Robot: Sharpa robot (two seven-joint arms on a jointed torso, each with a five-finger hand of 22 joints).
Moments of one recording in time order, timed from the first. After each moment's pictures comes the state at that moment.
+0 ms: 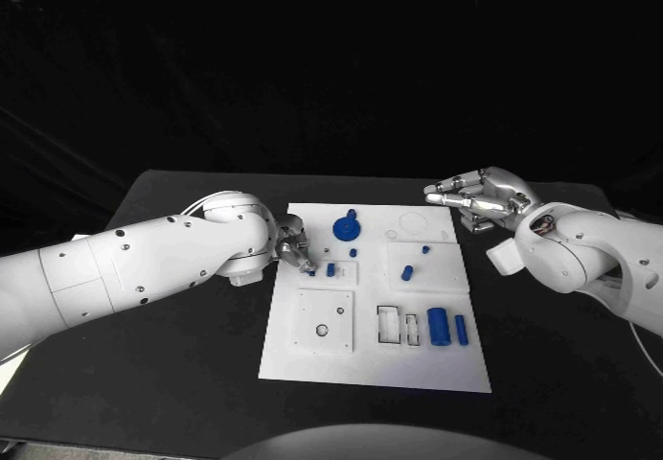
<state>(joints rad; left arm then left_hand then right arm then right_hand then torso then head) 1.22 -0.69 -0.02 1.47 -1.17 0.16 -0.61 1.20 -0.15 0.60 0.18 0.25 0.92 0.04 0.65 0.65 1.38 -0.03 1.24 1.18 1.47 -0.09 1.57 1.31 0.03 1.46 0.02 1.47 1.31 1.15 -0.95 0.02 1.47 -0.50 -0.24 0.22 1.23 -0.02 0.11 -0.04 0.25 0.99 0.15 0.13 0.08 1.47 0.06 1.57 1.31 1.47 -0.01 1.57 1.31 0.04 1.47 0.09 1.50 1.31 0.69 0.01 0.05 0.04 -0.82</state>
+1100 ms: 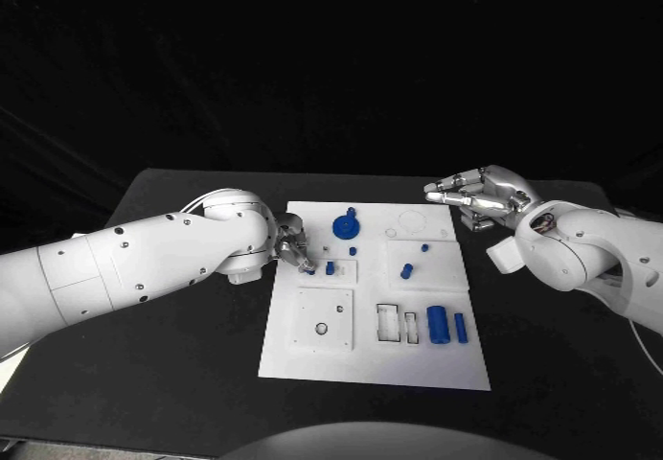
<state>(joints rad) 1.22 -0.69 -0.02 1.47 -1.17 0.18 -0.62 1.20 -0.15 0.60 0.17 0.25 0.92 0.05 0.65 0.64 1.39 -0.03 1.26 1.20 1.47 -0.09 1.57 1.31 0.03 1.46 0.02 1.48 1.31 1.15 -0.95 0.02 1.47 -0.50 -0.23 0.21 1.23 -0.02 0.11 -0.04 0.25 0.99 0.15 0.13 0.08 1.47 0.06 1.57 1.31 1.47 -0.01 1.57 1.31 0.04 1.47 0.09 1.50 1.31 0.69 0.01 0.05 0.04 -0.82</state>
